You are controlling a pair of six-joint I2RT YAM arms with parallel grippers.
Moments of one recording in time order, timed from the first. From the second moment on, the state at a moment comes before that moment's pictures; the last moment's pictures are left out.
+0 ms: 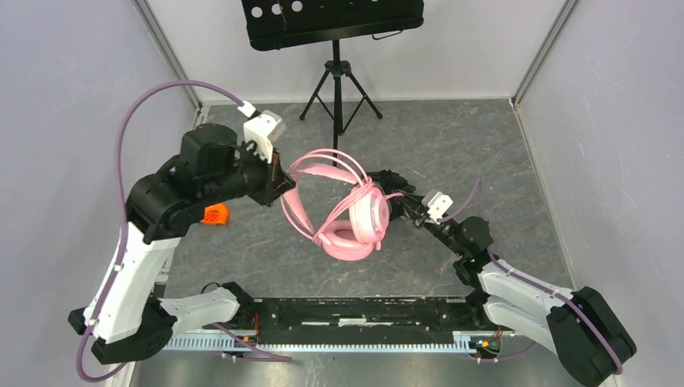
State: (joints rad) left arm -0.68 1.08 1.75 -1.17 0.11 -0.18; right arm 0.57 0.96 0.14 1.02 -0.25 -0.24
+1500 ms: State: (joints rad) left arm -0.79 1.18 1.34 -0.91 -0.52 0.02; right arm 0.62 1.01 0.62 0.44 -0.66 0.67
